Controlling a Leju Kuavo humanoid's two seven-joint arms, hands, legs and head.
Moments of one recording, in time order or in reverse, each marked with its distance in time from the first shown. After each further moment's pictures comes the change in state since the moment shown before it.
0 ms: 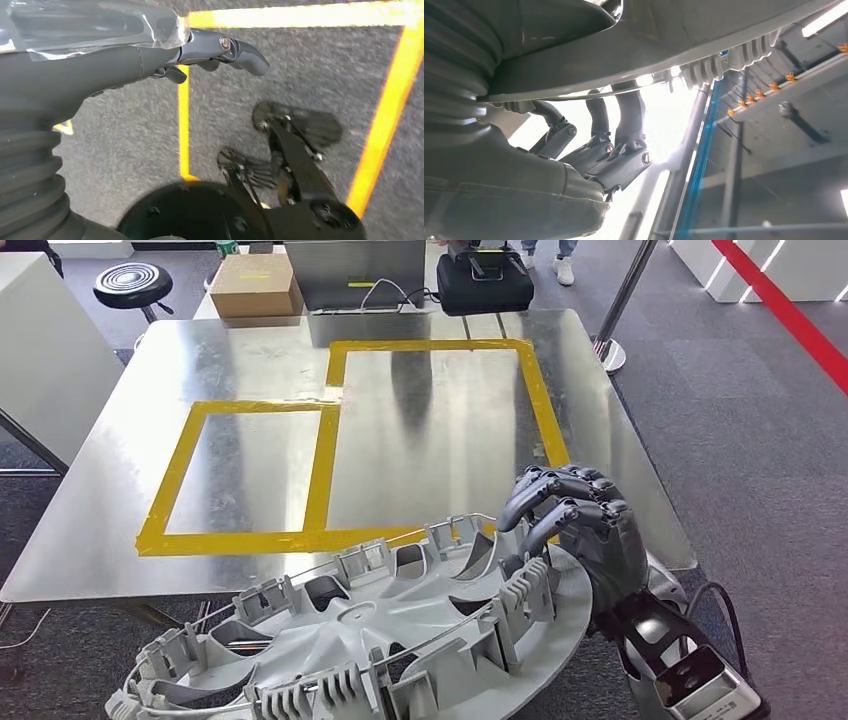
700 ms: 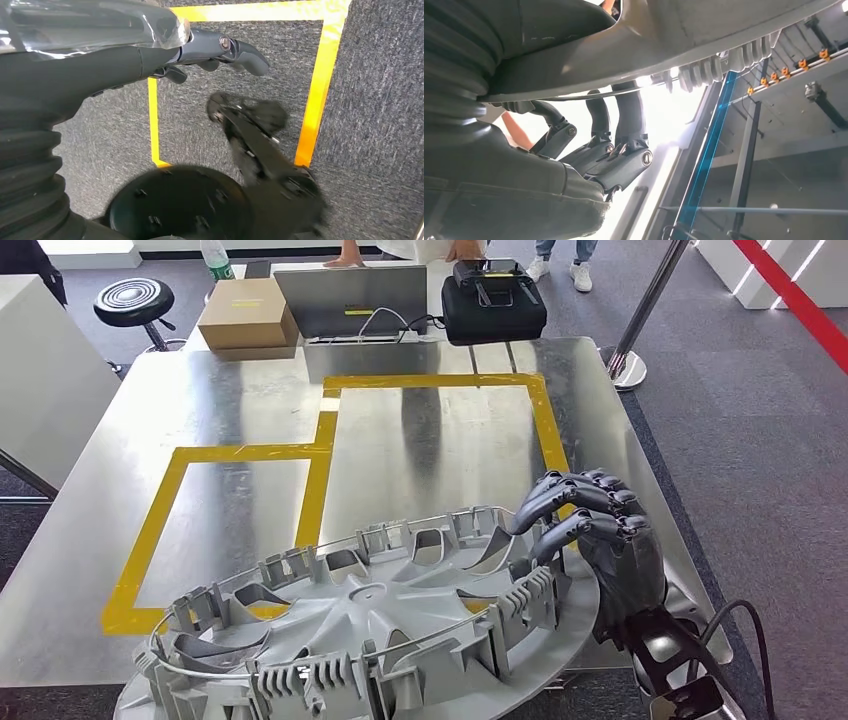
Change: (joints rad) left arm -0.009 -0.001 0.000 -0.001 -0.002 0.003 -0.010; right arm 0.036 -0.025 -0.004 -0.061 0.106 -0.089 0.020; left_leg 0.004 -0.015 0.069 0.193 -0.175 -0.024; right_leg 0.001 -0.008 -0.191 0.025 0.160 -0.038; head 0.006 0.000
